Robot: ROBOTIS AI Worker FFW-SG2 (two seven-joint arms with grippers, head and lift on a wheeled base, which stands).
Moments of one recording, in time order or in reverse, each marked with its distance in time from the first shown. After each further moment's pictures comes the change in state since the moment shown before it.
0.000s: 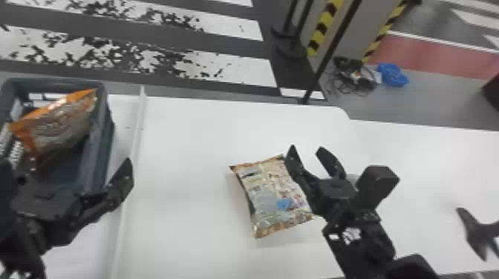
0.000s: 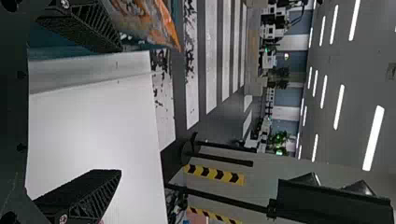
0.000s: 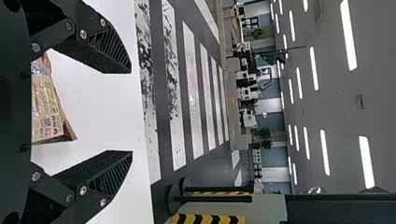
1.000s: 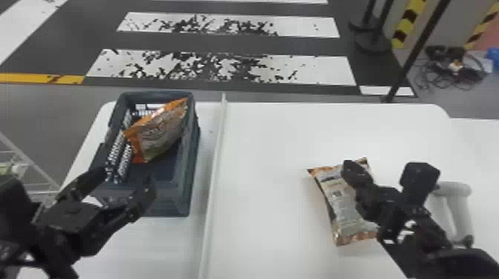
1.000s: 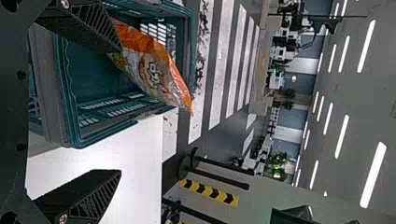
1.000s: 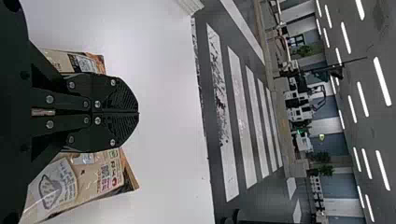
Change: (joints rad) left arm 0.139 -0.074 0.328 -0.039 0.166 0.005 -0.205; right arm -0.237 0.062 0.085 0.297 0.005 0.147 0.118
